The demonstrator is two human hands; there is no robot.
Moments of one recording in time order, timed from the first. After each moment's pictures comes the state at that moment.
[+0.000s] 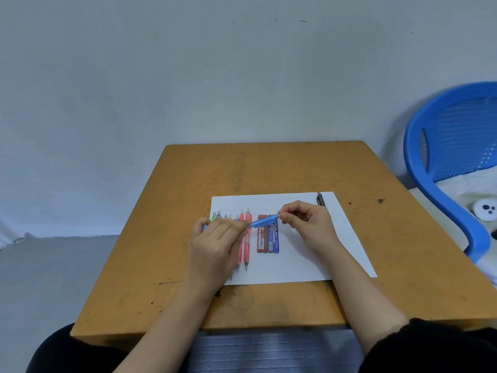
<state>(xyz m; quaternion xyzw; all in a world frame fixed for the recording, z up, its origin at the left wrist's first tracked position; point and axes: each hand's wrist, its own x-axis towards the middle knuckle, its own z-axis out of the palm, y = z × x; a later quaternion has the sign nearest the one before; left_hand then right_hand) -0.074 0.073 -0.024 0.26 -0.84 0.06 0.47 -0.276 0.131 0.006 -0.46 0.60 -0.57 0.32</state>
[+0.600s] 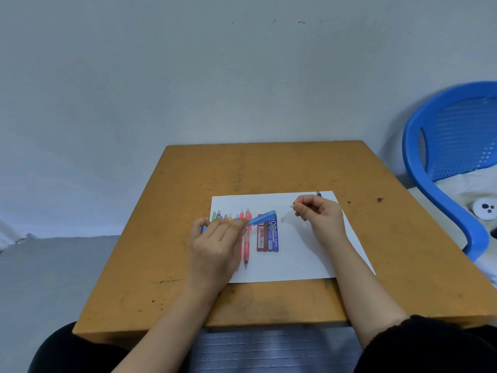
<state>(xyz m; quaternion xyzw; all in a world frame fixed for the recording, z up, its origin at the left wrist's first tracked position) -0.076 0.079 -0.024 0.28 -0.83 0.11 0.47 -0.292 0.132 0.007 -0.41 0.62 -0.61 0.26</state>
